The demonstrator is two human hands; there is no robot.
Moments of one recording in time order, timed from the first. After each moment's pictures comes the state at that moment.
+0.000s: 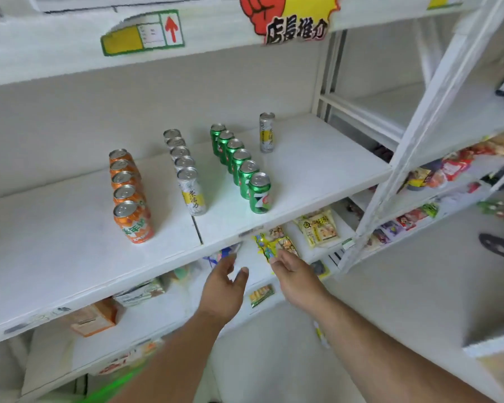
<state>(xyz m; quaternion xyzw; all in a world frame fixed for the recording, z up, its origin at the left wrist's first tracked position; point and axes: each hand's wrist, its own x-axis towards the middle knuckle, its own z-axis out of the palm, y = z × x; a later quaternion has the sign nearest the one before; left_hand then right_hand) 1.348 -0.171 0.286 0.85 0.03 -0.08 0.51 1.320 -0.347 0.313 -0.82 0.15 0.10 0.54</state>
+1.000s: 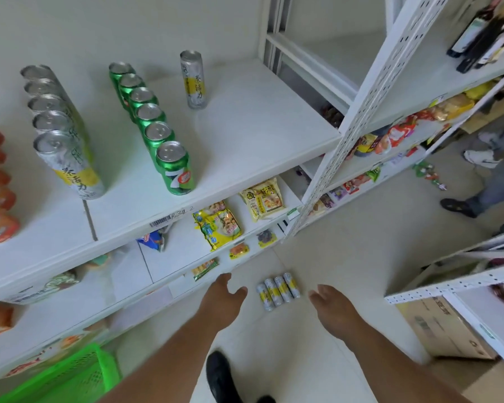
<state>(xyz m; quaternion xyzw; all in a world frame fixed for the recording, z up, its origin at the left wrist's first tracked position) 1.360 -0.318 0.159 0.84 0.05 -0.34 0.42 1.260 -0.550 0.224 -0.83 0.36 0.24 0.35</state>
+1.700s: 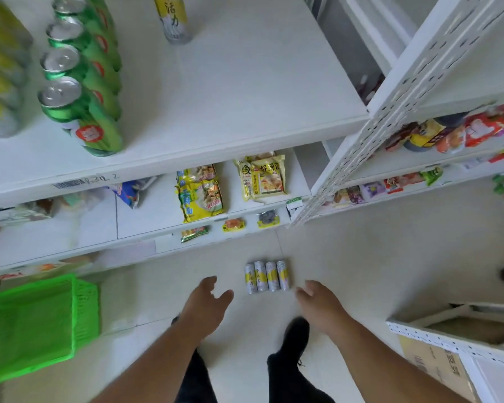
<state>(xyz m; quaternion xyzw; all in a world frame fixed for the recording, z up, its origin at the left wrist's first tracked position) 1.338 -0.476 0.102 0.80 0.25 -0.35 0.41 1.331 -0.726 0.118 -0.82 0.26 0.38 0.34</state>
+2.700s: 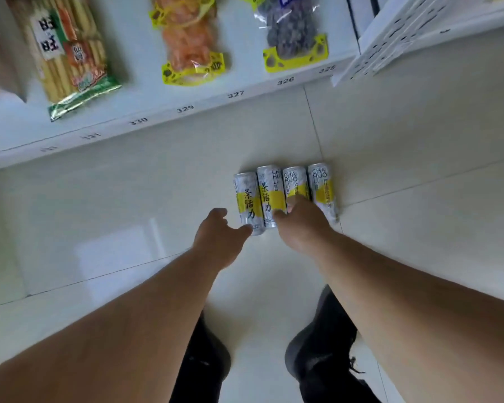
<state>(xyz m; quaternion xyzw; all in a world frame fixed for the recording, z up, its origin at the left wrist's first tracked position) 1.376 -0.538 -0.480 0.78 0.30 -0.43 0.36 1.389 -0.700 -0.484 -0.81 0.26 0.43 0.32</state>
